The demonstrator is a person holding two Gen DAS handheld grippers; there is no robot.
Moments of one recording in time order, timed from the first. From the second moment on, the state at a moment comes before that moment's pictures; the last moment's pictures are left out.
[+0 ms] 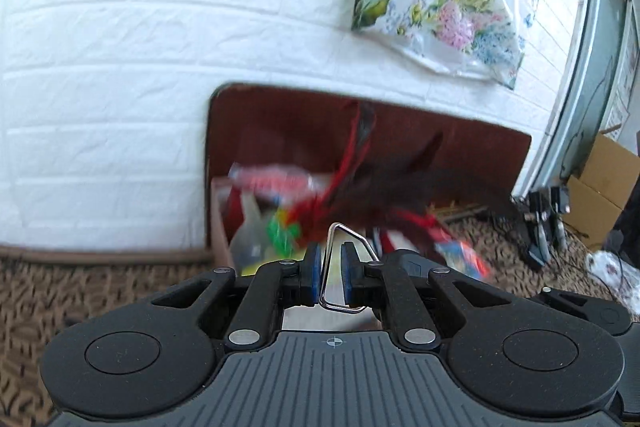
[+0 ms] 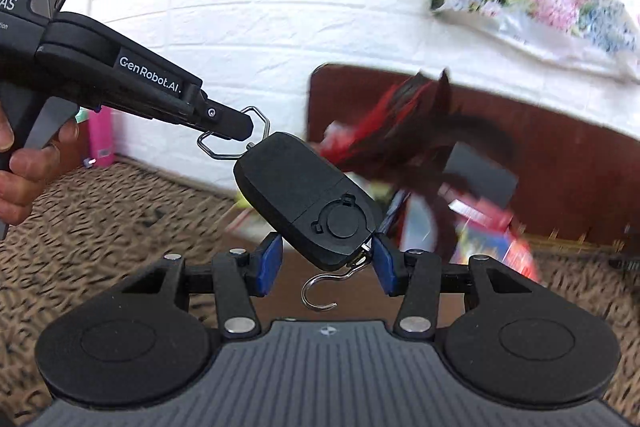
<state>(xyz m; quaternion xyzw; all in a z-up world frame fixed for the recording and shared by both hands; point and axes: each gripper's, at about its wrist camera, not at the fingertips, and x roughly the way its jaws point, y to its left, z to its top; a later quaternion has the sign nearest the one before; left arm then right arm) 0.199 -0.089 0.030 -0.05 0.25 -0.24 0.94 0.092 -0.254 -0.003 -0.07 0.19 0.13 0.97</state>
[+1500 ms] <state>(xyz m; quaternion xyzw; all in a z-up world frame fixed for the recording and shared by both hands) 0.060 -0.101 -0.011 0.02 0.29 -0.10 0.95 -0.003 -0.289 0.019 0.04 0.25 0.06 0.97</state>
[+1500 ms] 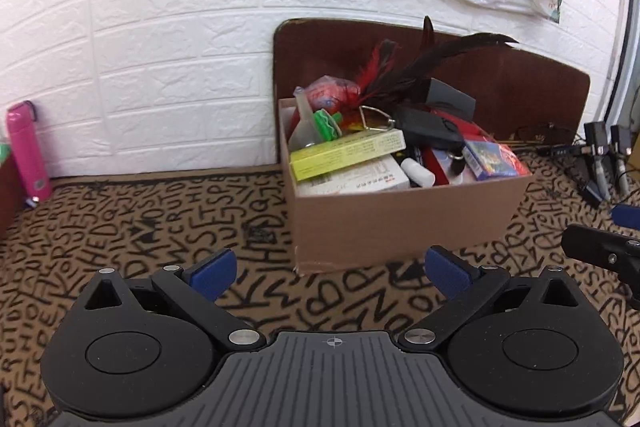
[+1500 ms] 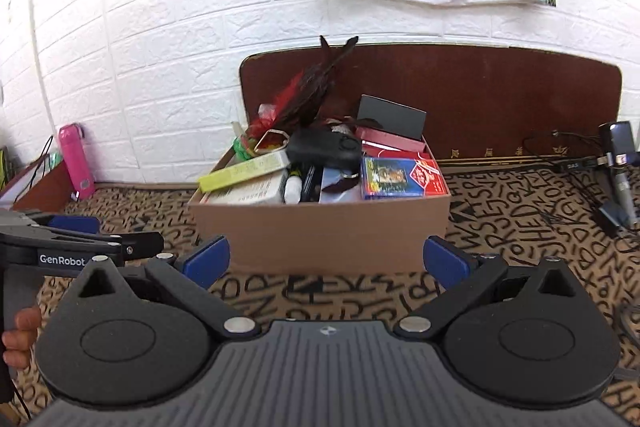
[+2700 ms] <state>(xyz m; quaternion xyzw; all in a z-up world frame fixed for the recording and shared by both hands) 0.015 -0.098 -0.008 0.02 0.32 -0.11 0.94 -0.042 -0.251 0.014 -0.02 0.28 0.06 0.96</state>
